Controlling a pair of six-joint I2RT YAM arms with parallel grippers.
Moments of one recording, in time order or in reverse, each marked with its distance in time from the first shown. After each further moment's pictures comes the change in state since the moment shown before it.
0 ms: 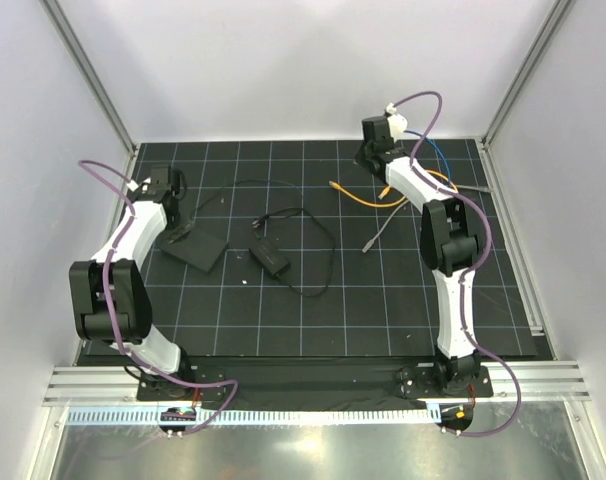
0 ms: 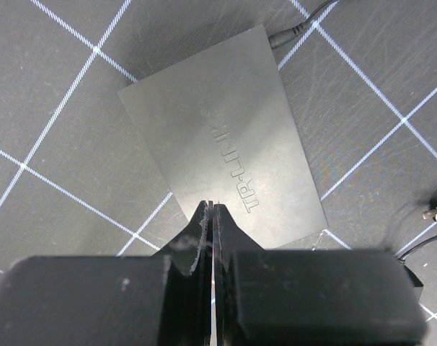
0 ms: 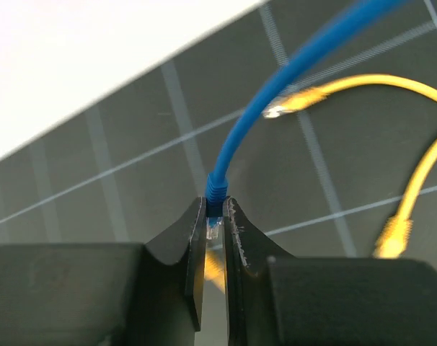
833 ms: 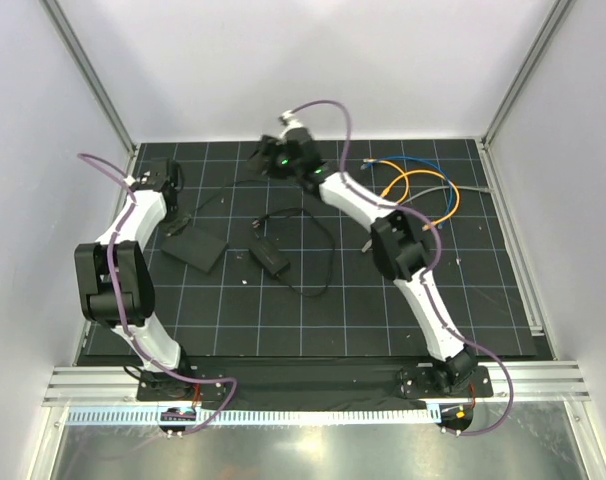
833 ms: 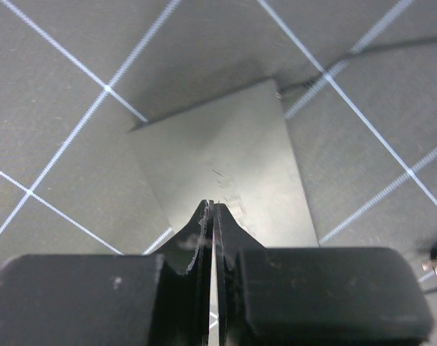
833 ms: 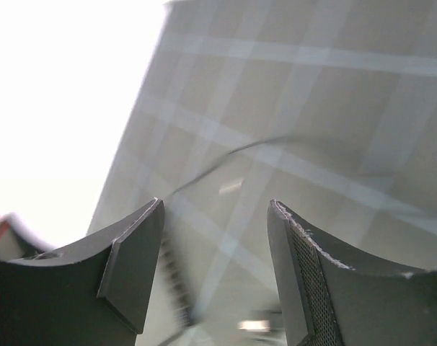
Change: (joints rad) left arm 0.026 0.121 0.103 -0.007 -0.039 -0.011; right arm 0.279 0.254 0.319 0.192 -0.508 -0.005
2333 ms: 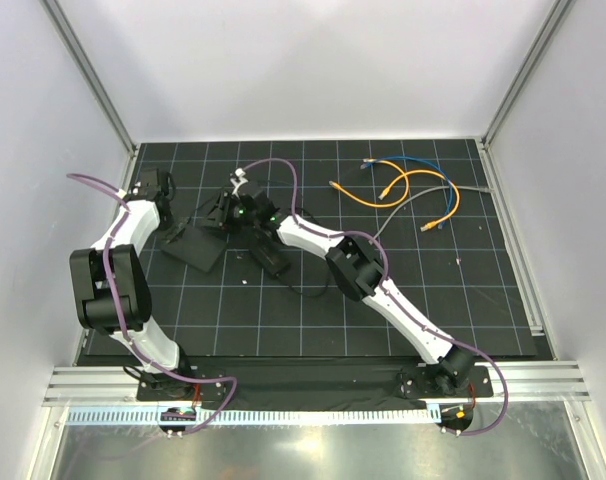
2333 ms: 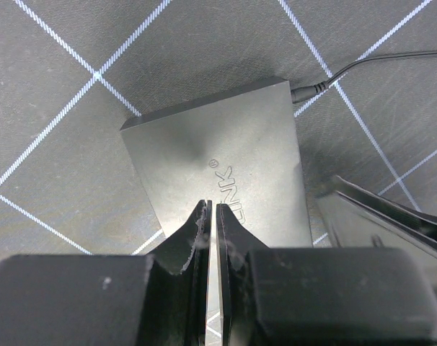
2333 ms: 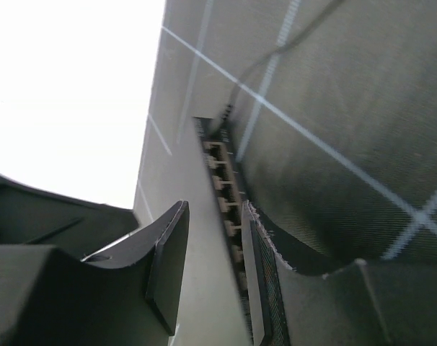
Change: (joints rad) left arm 0.066 -0.037 -0.112 0.103 0.096 -0.075; right arm 0.251 0.358 0.224 0.139 -0.163 0.327
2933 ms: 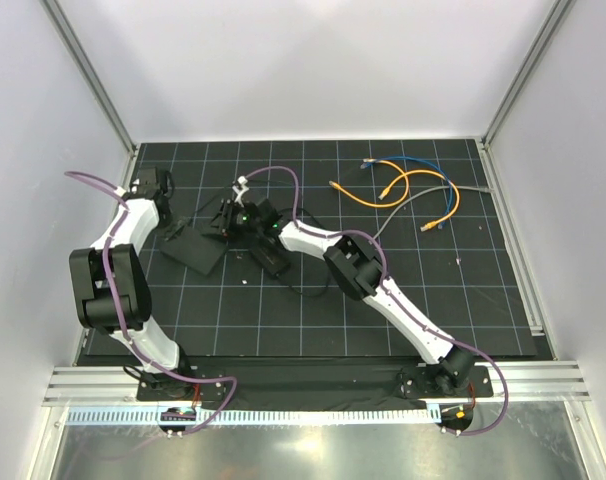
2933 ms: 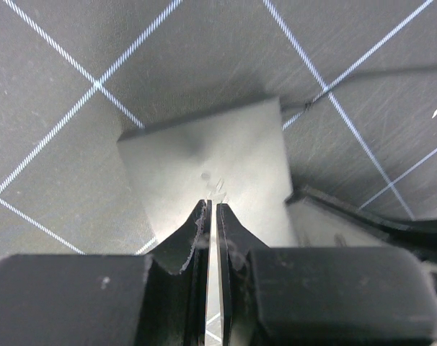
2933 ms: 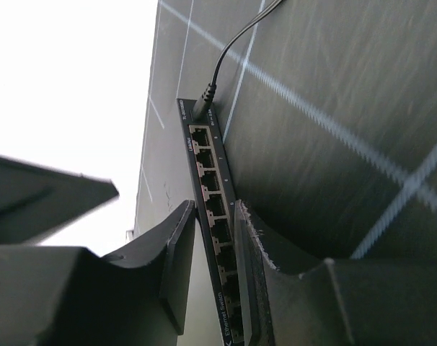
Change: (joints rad) left arm 0.003 0.002 0.013 0.004 -0.003 0.002; right arm 0.002 0.002 -0.107 0.114 -0.048 0.055
